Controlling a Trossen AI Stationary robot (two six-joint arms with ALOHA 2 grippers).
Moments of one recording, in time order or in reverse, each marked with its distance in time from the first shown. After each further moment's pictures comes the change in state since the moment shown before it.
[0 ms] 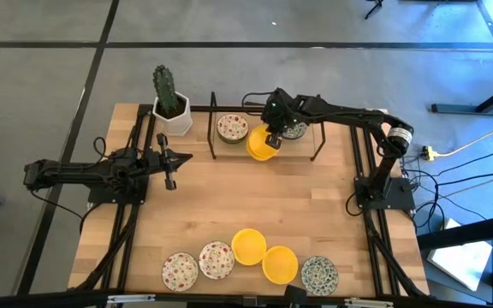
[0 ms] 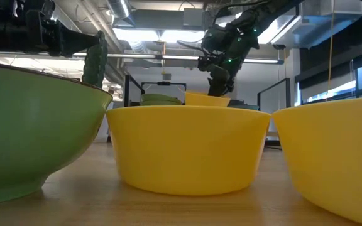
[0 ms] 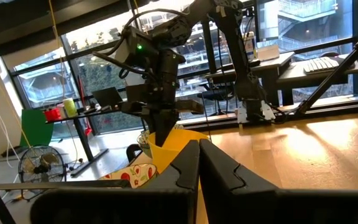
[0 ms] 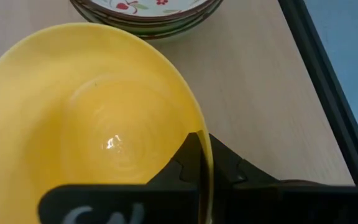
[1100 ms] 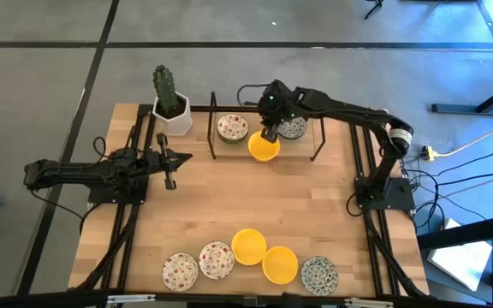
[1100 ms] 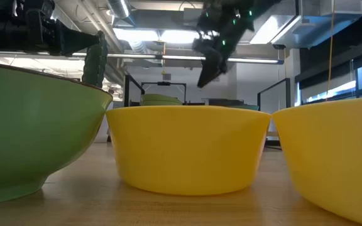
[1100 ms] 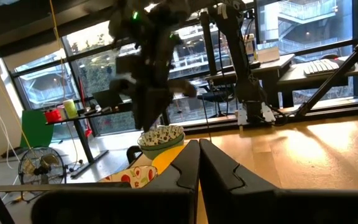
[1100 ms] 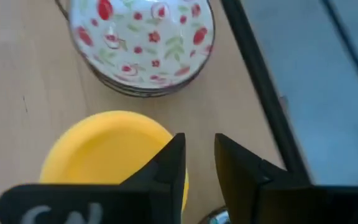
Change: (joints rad) left arm 0.000 0.000 0.000 0.007 0.000 -0.001; right arm 0.061 -0.001 0.184 -0.106 0.091 -0.023
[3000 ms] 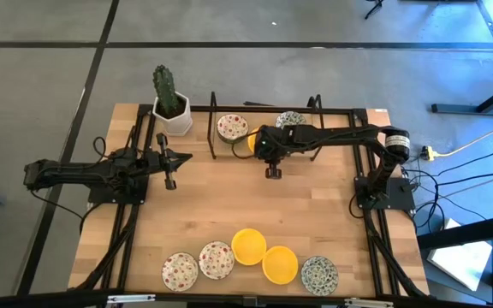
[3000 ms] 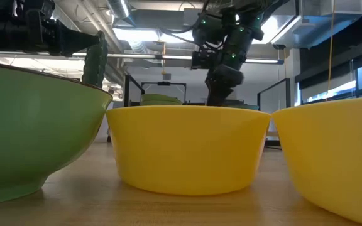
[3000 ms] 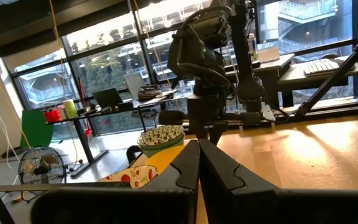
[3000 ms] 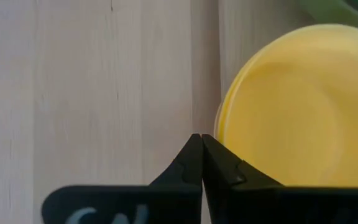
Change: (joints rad) left arm 0.000 0.000 0.000 -0.001 0.000 0.000; right arm 0.222 0.001 -0.265 0.092 0.051 -0.032
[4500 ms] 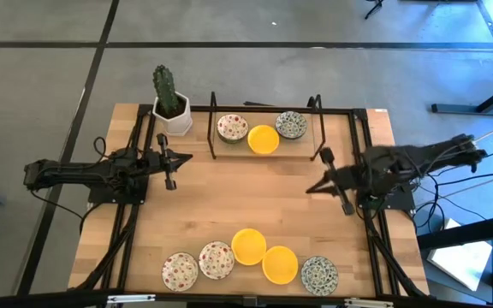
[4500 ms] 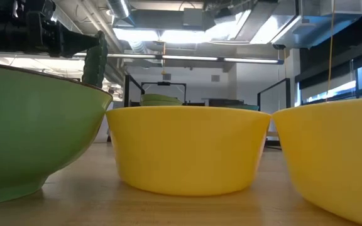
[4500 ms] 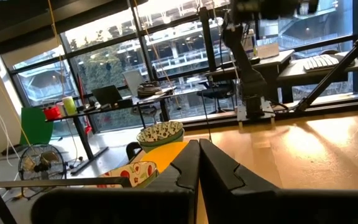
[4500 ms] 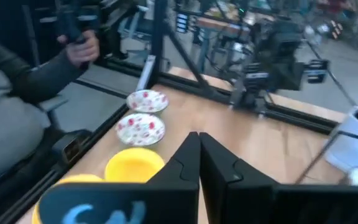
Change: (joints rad) left arm 0.000 0.000 0.000 -0.015 -0.001 0.001; right arm 0.499 -0.983 -0.485 0.383 -0.087 0.101
